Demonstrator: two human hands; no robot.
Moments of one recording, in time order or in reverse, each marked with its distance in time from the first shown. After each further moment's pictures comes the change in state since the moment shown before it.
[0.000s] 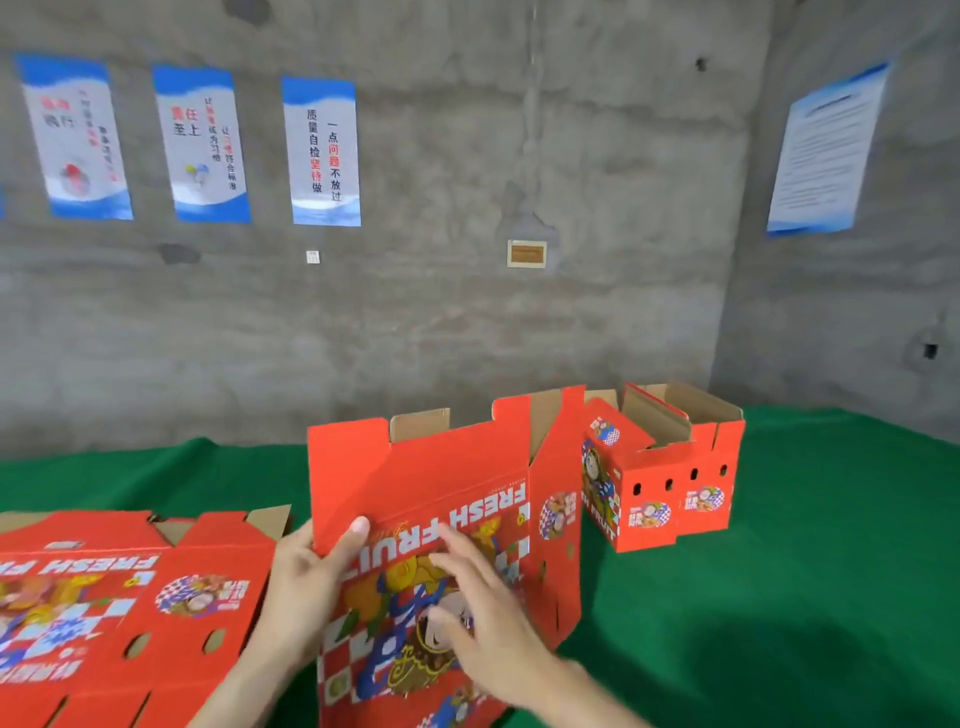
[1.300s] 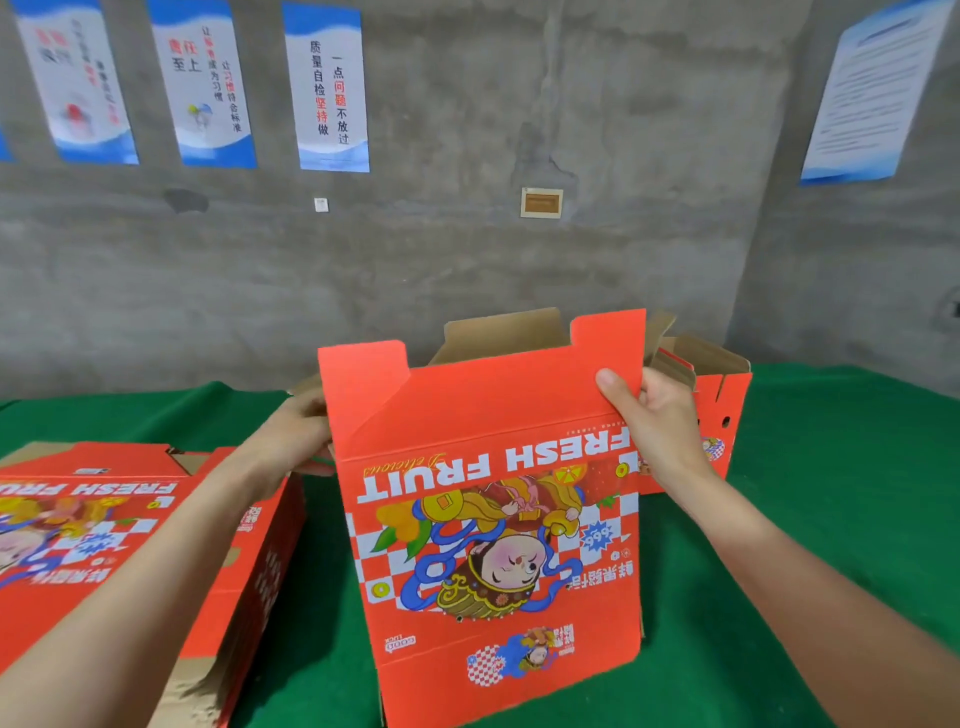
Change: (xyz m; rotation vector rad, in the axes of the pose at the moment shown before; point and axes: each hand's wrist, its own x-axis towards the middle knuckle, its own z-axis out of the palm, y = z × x) left_hand 0.051 0.047 -0.015 0.556 -0.225 -0.182; right_hand -0.024 -0.018 -0.154 0.139 0.688 0.164
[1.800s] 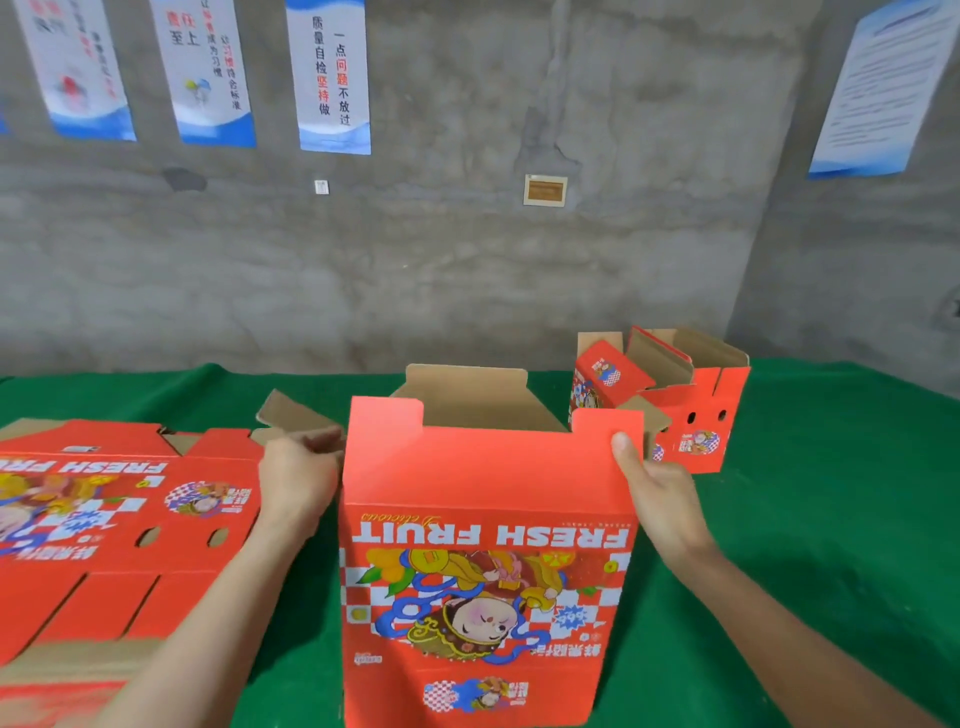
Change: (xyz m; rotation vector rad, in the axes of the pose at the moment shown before) left_hand -0.011 -0.039 0.052 -0.021 0.503 -0.097; right_hand -0.052 0.048 -0.013 -0.052 -0.131 0.277
